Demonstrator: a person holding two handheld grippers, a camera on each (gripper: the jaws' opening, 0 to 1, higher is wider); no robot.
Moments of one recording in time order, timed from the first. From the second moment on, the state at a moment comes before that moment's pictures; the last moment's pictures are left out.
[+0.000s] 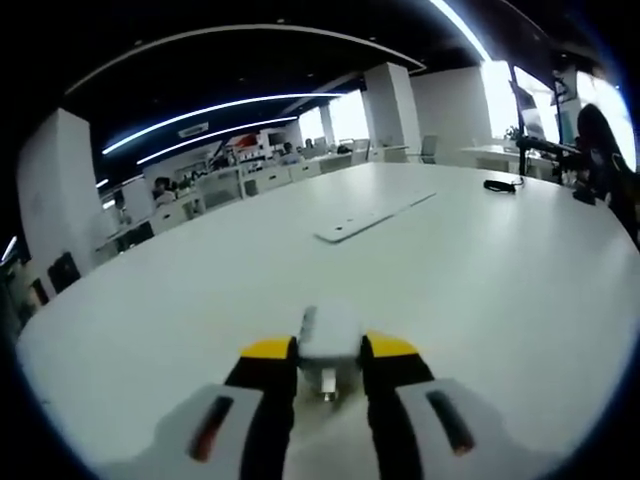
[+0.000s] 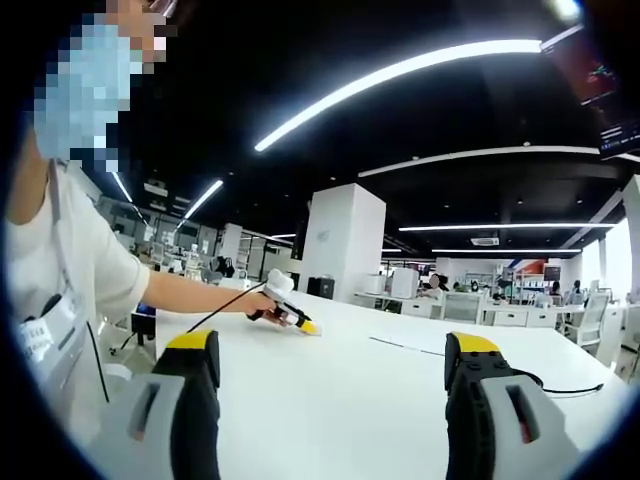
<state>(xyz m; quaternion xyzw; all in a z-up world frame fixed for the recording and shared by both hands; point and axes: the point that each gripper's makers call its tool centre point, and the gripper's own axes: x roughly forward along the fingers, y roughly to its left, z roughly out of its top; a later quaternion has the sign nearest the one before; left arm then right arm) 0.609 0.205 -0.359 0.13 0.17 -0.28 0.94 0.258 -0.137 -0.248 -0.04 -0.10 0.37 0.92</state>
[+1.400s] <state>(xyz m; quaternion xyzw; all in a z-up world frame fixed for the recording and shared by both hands) 0.563 0.180 -0.357 0.12 0.17 -0.32 0.92 0.256 -0.147 -0.241 -0.04 -0.11 0.37 0.92</state>
